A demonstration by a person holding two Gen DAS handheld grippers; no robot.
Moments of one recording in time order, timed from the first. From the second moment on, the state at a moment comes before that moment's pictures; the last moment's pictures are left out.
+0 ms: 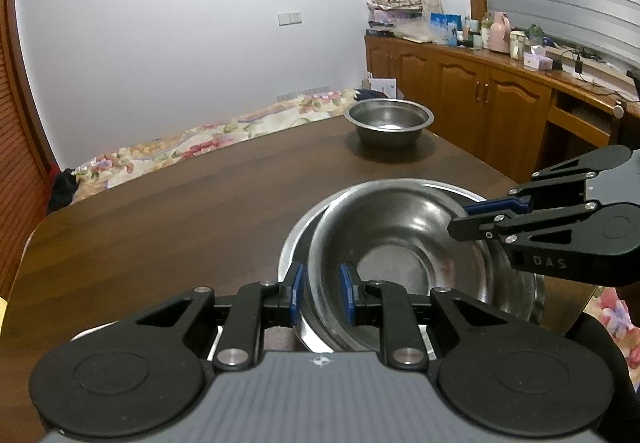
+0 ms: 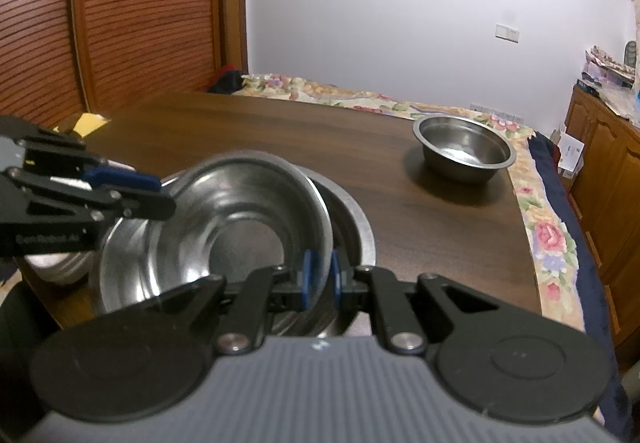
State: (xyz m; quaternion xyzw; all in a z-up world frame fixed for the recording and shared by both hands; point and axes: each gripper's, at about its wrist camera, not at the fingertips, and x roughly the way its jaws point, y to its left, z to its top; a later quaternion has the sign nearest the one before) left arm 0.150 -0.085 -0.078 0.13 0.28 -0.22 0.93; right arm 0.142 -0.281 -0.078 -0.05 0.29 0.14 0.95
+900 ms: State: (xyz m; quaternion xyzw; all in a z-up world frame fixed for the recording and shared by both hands) left arm 0.152 -0.090 -0.084 0.13 0.29 -0.23 0.92; right arm 0.151 -0.286 -0.064 -0.02 0.27 0.16 0.95
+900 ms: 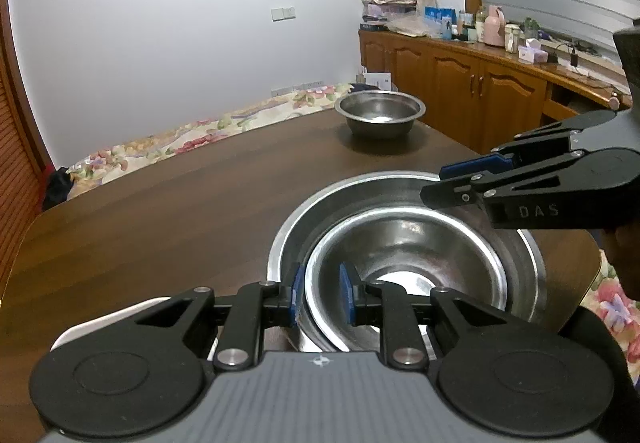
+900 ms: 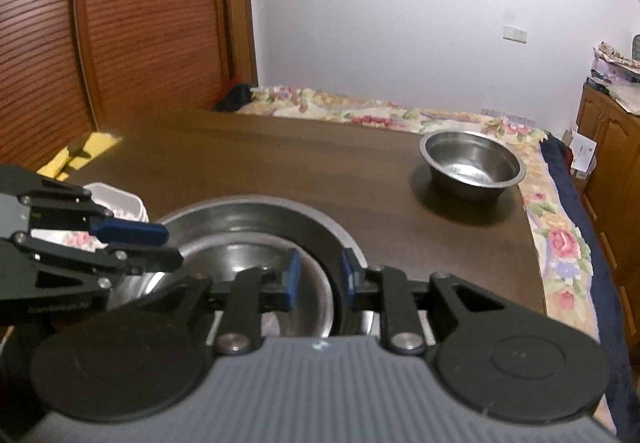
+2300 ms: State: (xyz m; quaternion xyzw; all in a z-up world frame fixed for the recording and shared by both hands) left arm 0.296 -0.160 -0.032 0.10 0.26 -0.27 0.92; right arm 0.256 -0.392 -0.068 0.04 0.22 0.05 0.97
